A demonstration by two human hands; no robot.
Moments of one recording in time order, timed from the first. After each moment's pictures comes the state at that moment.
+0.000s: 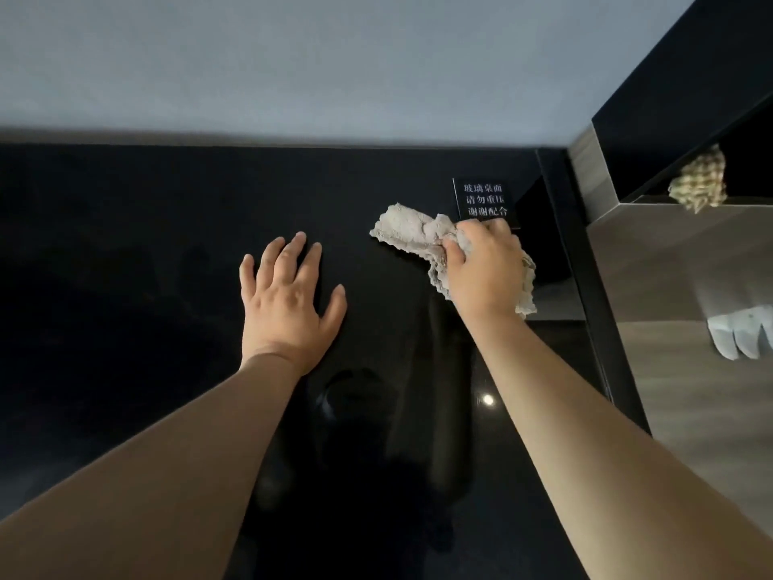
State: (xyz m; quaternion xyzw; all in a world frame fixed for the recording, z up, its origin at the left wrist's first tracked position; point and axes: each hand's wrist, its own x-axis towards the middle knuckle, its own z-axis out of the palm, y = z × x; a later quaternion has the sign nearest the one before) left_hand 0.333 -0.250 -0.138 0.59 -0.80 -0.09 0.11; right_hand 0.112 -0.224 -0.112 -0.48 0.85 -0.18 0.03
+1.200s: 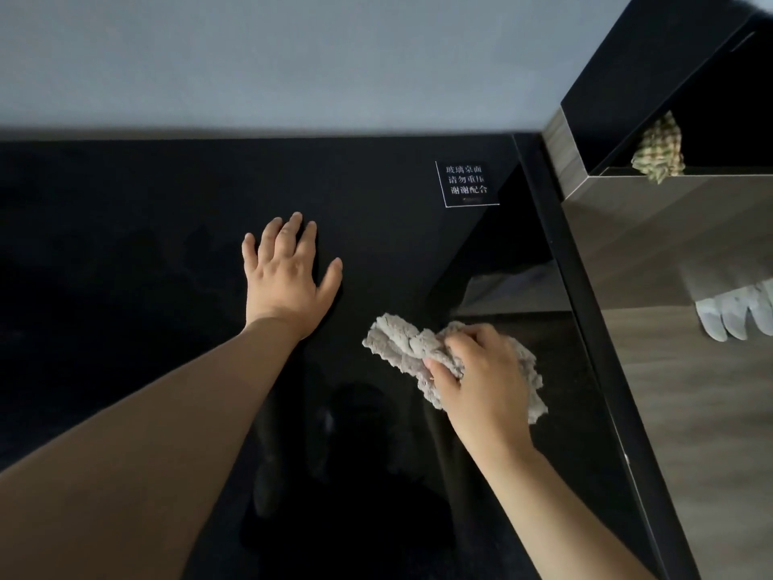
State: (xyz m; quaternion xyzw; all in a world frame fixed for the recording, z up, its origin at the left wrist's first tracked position) left_hand 0.335 -0.248 -0.138 0.57 -0.81 -0.09 0.07; right_hand 0.167 -0.061 -0.105 -0.53 0.82 -0.18 0.07
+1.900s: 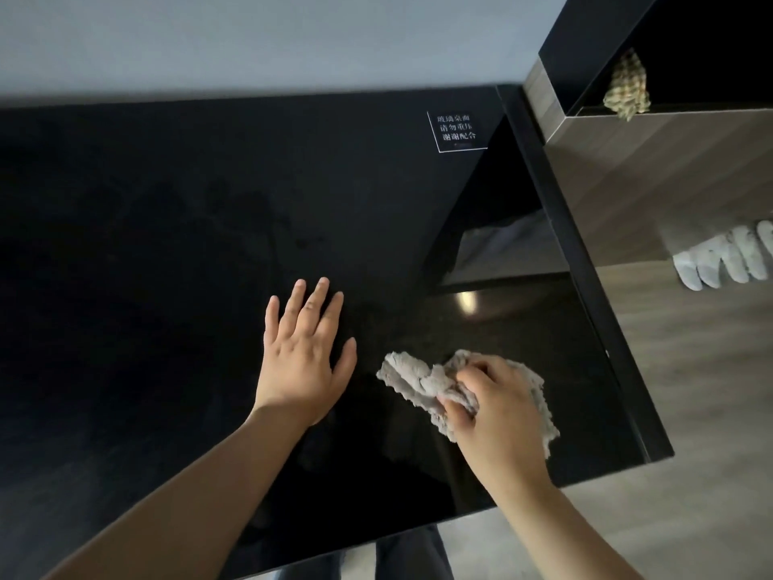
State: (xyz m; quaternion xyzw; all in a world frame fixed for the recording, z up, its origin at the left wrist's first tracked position) left_hand 0.407 -0.091 -0.133 0.47 -0.87 -0.13 0.05; right_hand 0.228 0.060 -0.095 -0.51 0.84 -0.14 0.10
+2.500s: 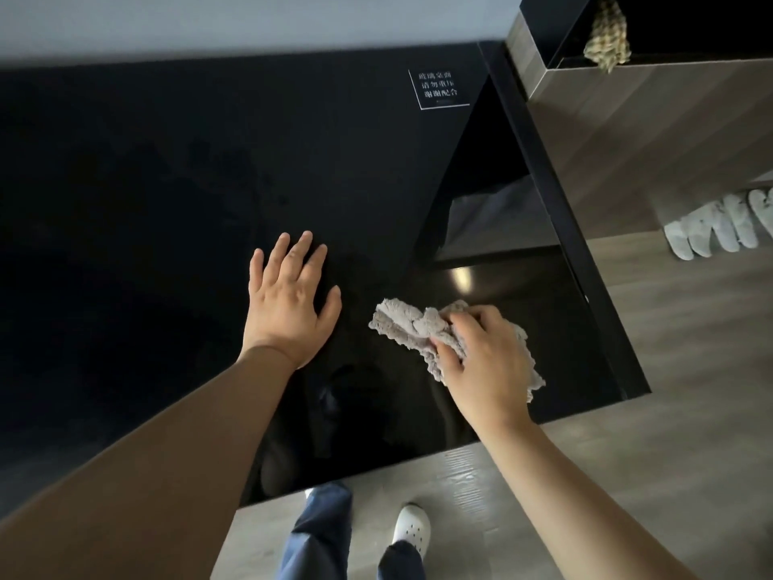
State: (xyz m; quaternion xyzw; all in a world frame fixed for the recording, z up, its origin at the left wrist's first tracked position) left_hand 0.406 -0.085 -0.135 0.48 -0.87 -0.11 0.08; right_hand 0.222 0.076 -0.111 -0.51 0.84 -0.18 0.02
